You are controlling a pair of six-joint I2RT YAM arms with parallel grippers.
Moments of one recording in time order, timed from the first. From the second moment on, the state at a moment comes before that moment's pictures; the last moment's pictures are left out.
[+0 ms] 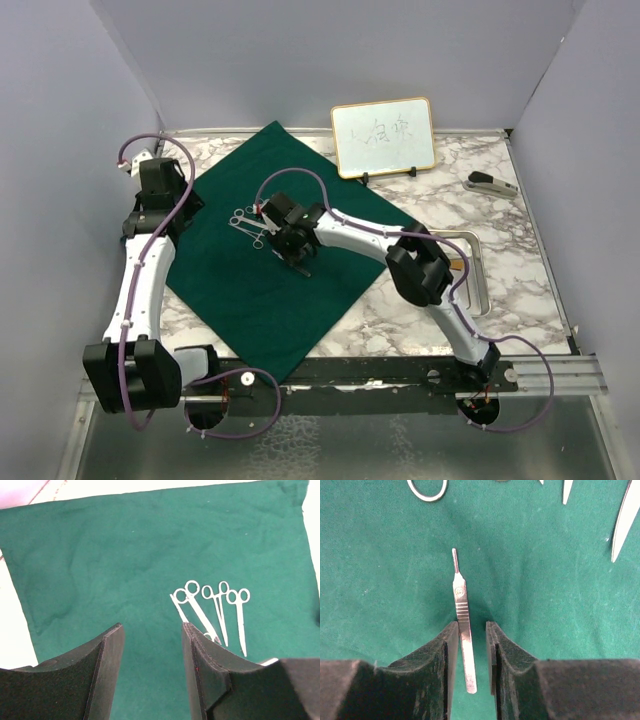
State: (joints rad) left arm 0.08 1.19 1.11 -0.57 -0.20 -0.55; right arm 0.95 2.32 1.91 -0.65 0.01 0.08
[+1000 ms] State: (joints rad) left arm 0.18 1.16 1.00 -0.47 -0.19 -0.48; right arm 0.98 2.43 2.13 -0.92 0.06 0.09
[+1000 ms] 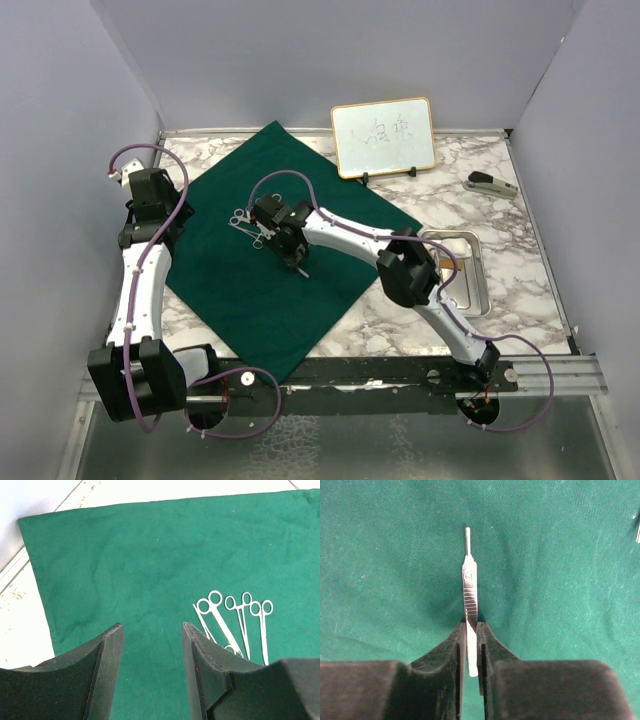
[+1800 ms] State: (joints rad) left arm 0.18 1.14 0.98 -0.46 -0.10 -0.48; right arm 0.97 2.06 1.79 -0.82 0.21 0.19
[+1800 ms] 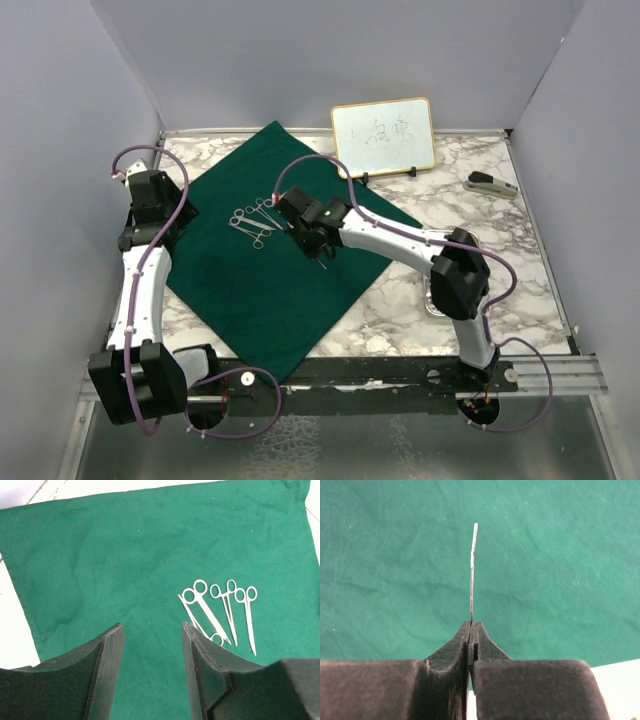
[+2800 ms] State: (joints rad) left arm 0.14 1.17 0.92 -0.36 0.27 -0.54; right arm 0.45 1.56 1.19 -1.21 0.46 0.56
